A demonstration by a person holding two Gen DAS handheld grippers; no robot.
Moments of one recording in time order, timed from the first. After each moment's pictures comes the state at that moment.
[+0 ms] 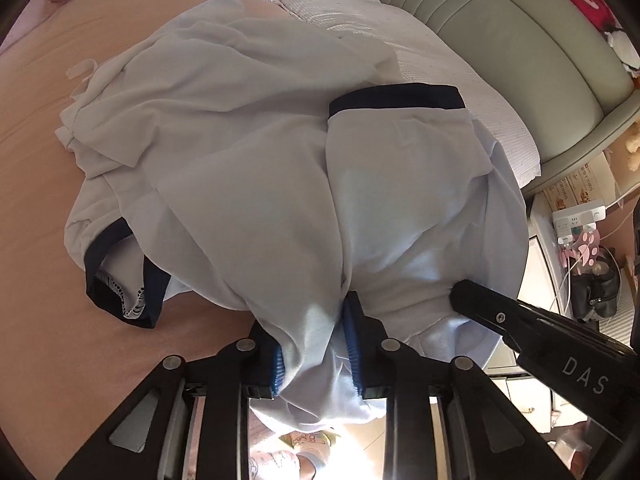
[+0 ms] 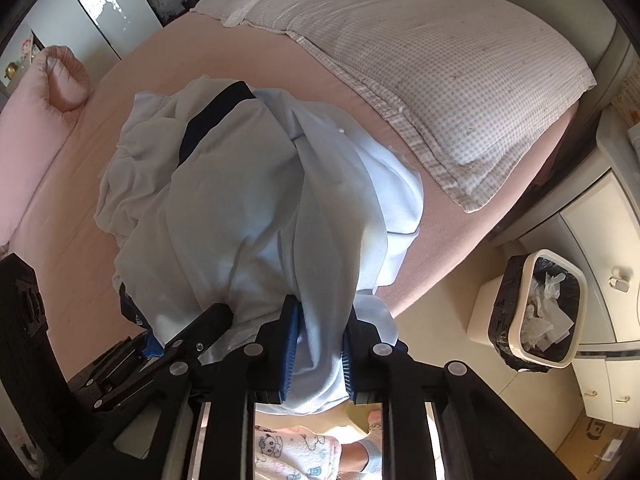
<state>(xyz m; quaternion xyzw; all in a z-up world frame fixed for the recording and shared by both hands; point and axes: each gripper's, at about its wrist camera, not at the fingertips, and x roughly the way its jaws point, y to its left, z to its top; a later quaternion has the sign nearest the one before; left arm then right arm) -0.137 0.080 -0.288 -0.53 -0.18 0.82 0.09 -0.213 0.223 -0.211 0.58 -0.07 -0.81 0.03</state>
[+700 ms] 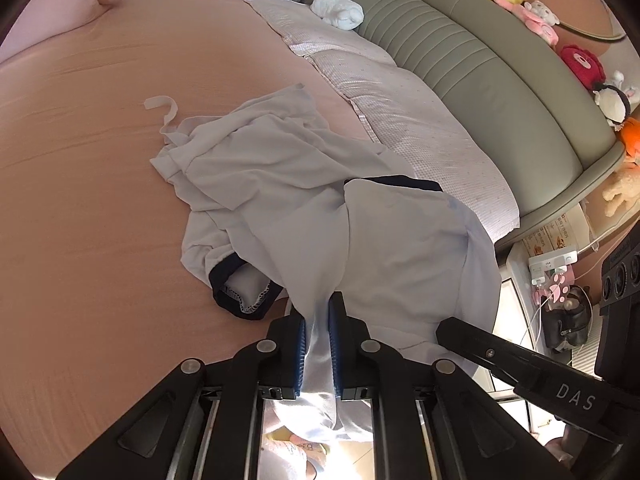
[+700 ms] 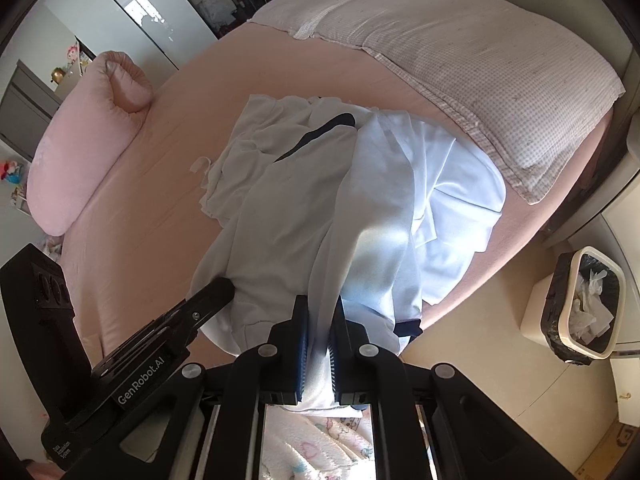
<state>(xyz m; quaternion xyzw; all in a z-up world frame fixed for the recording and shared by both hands) -0.151 -0.014 -0.208 -0.47 -0.23 0.85 0.06 -0.164 0.181 -0.179 0.56 -0.12 -0.81 0.13</state>
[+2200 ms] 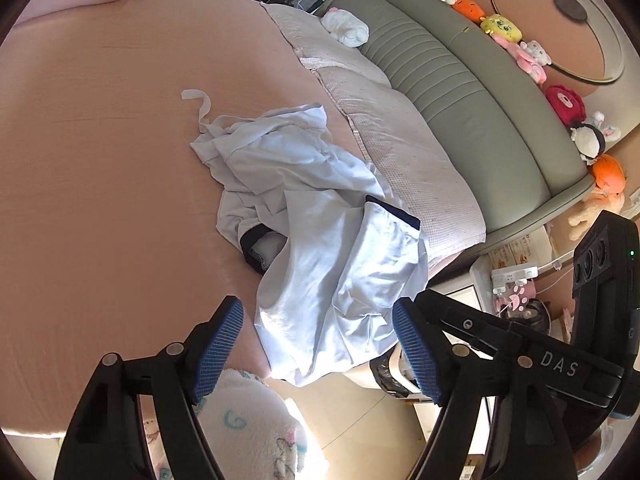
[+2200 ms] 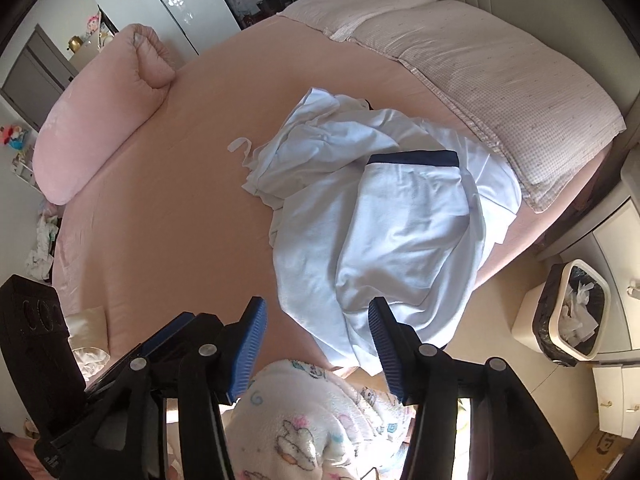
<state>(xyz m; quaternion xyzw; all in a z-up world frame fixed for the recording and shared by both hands) -0.099 -0.047 -0.193 -0.46 -0.28 0.84 0.08 -0.130 0.140 -0.142 0.56 -0.07 -0.81 0.13</state>
